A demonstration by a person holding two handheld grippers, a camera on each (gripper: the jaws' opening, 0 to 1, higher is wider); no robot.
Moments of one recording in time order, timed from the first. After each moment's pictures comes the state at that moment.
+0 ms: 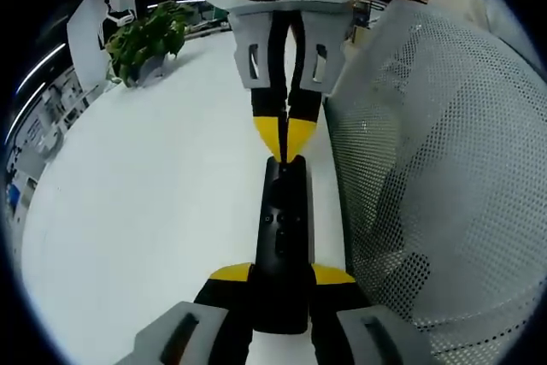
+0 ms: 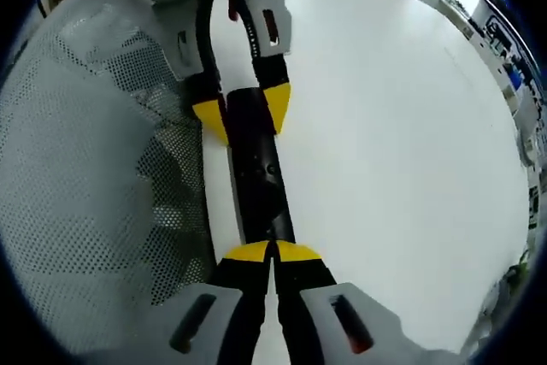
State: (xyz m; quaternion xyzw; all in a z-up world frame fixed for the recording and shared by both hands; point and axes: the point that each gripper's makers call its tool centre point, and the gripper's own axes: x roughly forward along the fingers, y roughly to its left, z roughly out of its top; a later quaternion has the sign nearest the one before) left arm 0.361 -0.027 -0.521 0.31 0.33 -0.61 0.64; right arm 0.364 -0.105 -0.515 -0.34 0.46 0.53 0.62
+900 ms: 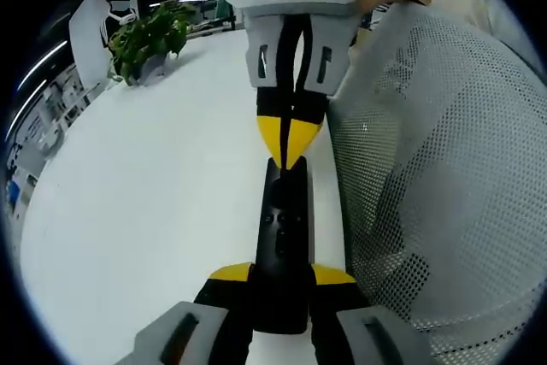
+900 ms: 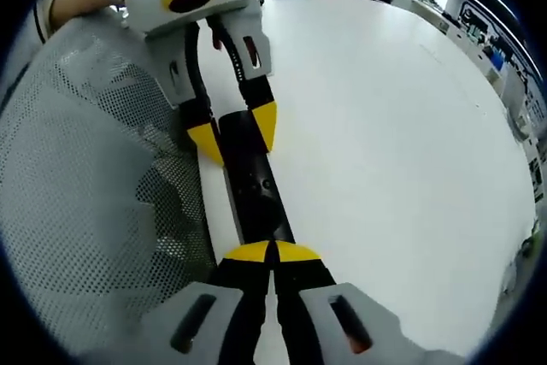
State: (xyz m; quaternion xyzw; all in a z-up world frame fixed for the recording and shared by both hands) left arm 0.360 -0.028 -0.521 0.31 0.33 -0.61 0.65; right arm 0.363 -0.095 -0.510 -0.31 0.44 0.53 0.66
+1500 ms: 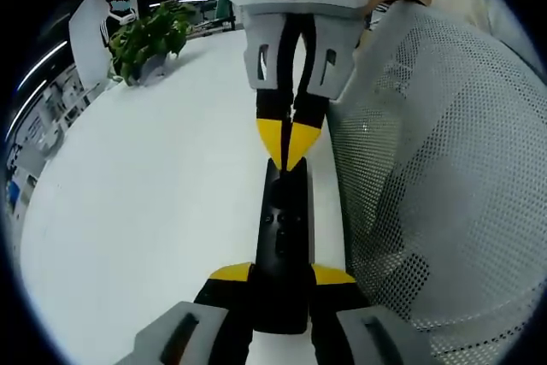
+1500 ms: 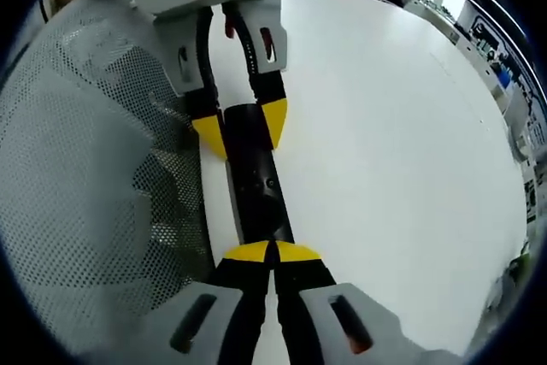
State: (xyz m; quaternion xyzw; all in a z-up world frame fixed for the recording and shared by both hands) left arm 0.360 -0.028 -0.521 0.31 0.33 -0.61 0.65; right arm 0.363 -0.096 -0.511 -0.35 0.43 0.53 0.65
